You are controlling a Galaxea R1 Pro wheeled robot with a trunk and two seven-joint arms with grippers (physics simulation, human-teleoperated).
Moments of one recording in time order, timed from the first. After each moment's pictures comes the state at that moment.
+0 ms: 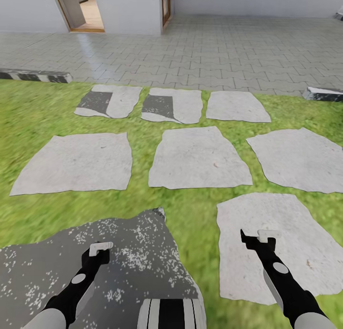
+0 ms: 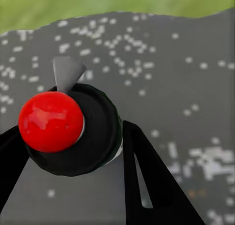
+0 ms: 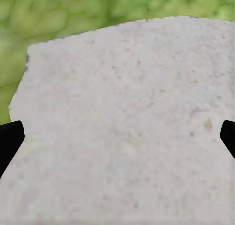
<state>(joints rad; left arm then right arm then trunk) -0.56 0.09 0.04 -0.41 0.03 -0.26 0.04 -0.49 -0.16 -0.10 -0.72 0.00 -0.16 0.00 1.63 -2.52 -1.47</state>
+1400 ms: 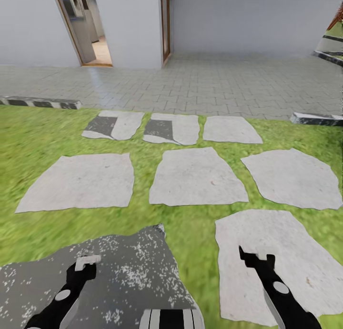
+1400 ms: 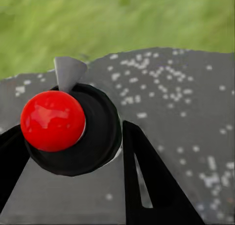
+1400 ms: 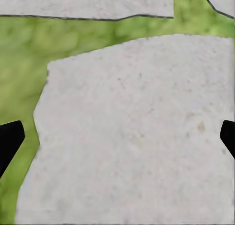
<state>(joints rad) -0.48 0.15 0.05 -0.42 0.04 -0.26 0.03 -0.39 -0.14 -0.10 -0.72 0.00 -0.17 0.00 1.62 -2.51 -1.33</state>
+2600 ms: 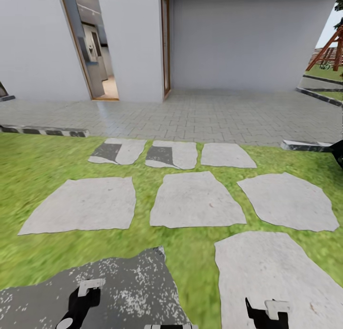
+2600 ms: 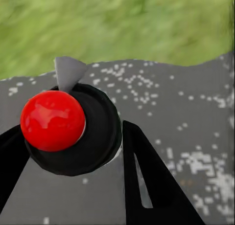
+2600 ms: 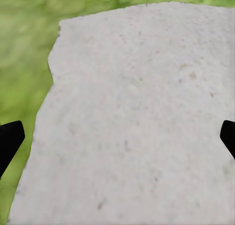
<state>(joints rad) -0.36 0.10 0.06 -0.43 0.04 -0.26 0.05 -0.18 -0.13 -0.09 -0.57 0.00 -0.37 0.01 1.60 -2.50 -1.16</state>
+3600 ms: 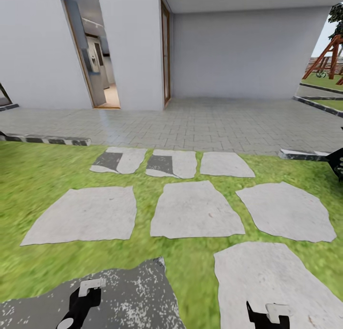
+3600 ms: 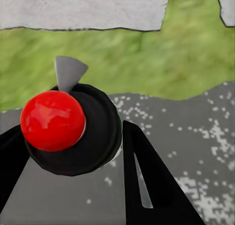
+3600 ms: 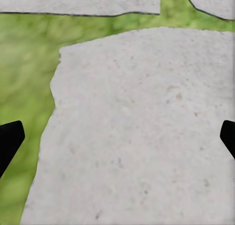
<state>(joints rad) -0.36 0.09 0.06 -0.43 0.04 -0.26 0.05 -0.18 -0.13 -0.09 -0.54 0.00 -0.37 0.00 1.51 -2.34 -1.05</state>
